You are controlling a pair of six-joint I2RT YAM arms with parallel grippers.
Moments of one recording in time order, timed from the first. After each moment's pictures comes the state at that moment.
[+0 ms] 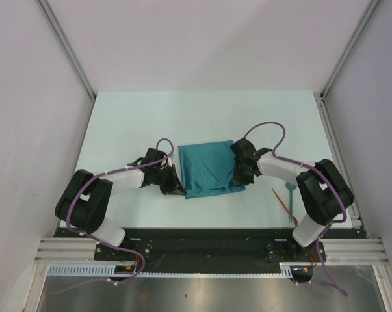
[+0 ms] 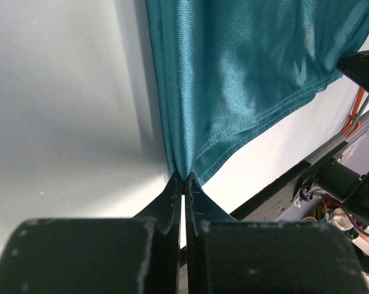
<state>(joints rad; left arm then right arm) -0.42 1.54 0.65 -0.18 0.50 -0.70 0.58 1.66 0.96 -0.50 0.04 0.71</state>
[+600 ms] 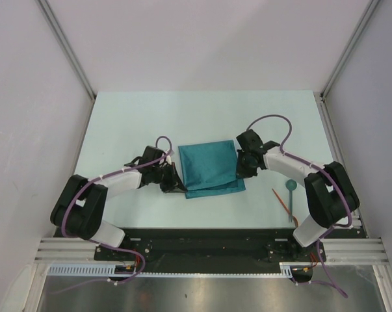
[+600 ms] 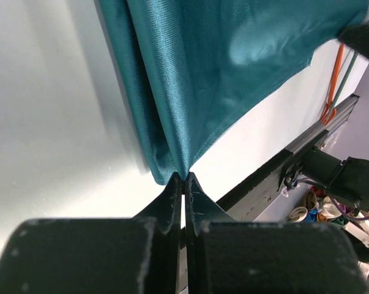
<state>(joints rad) -0.41 1.48 0.65 -0.18 0.55 -0.70 0.53 1.62 1.04 -0.56 0.03 0.62</state>
